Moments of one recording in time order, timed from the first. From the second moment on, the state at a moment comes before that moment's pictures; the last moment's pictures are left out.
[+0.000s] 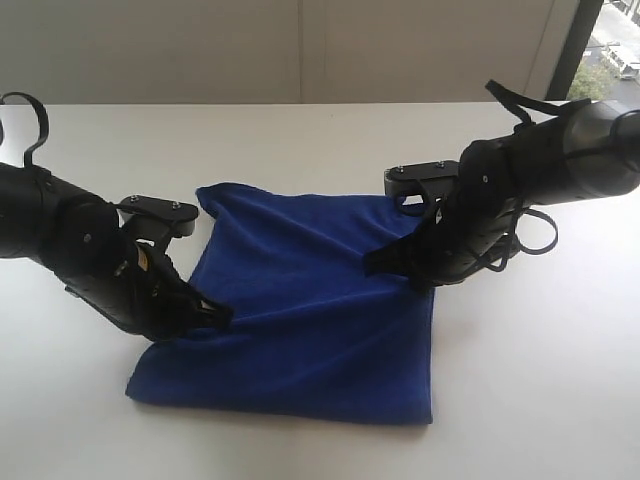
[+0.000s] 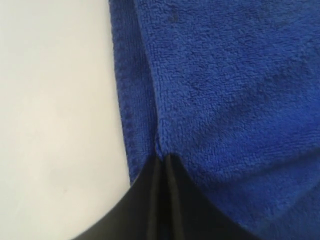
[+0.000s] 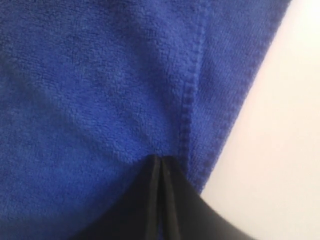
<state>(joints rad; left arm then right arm) -0.56 1.72 -0.82 0.00 0.39 -0.23 0.27 1.92 -1.06 0.05 0.45 0.13</state>
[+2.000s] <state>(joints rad) -0.50 1.64 -0.83 0.12 0.51 -0.34 0.27 1.90 -1.06 0.01 0.45 0.21</state>
